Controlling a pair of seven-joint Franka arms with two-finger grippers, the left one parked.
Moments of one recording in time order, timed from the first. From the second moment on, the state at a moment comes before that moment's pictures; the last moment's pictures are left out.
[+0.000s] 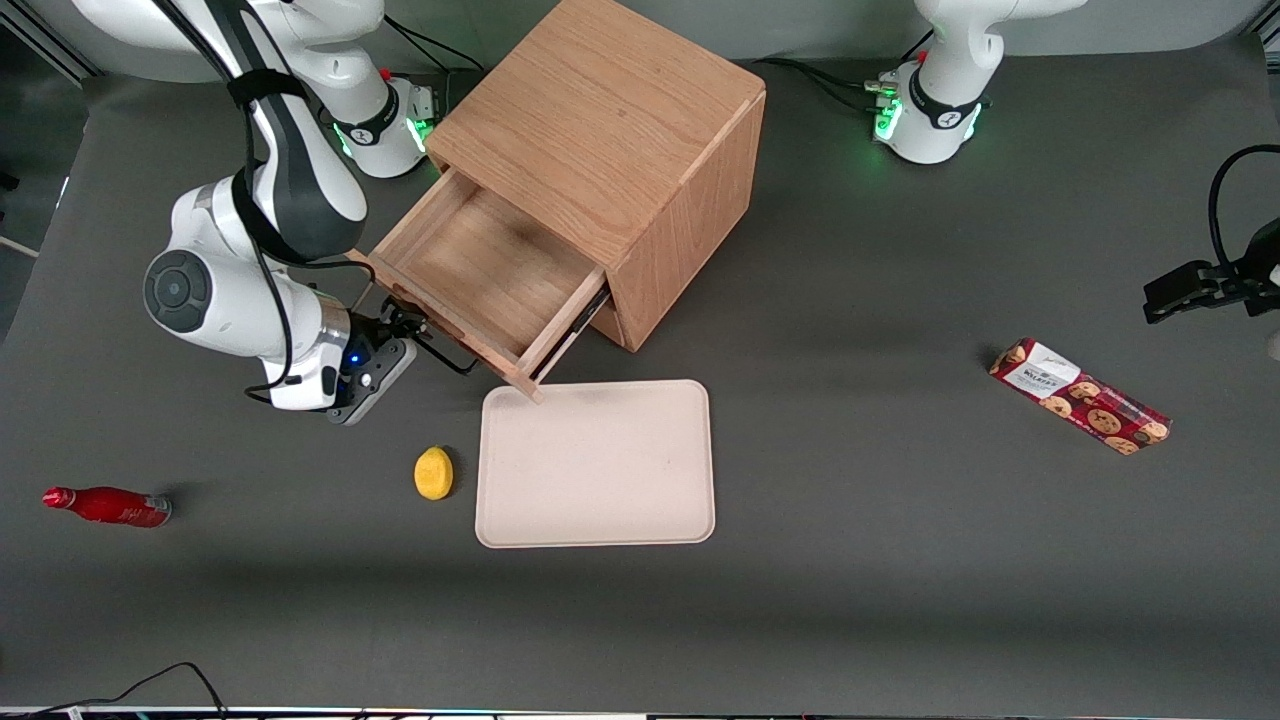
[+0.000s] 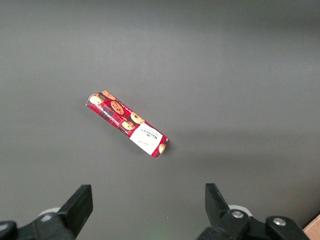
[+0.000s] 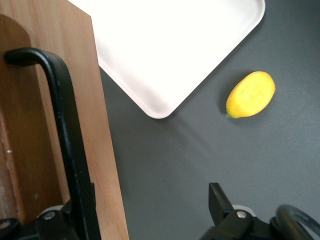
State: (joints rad) arm 0.09 0.20 0.15 -1.92 0.18 2.00 -0.61
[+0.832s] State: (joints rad) arm 0.09 0.28 0.10 -1.83 0.15 2.00 -0.61
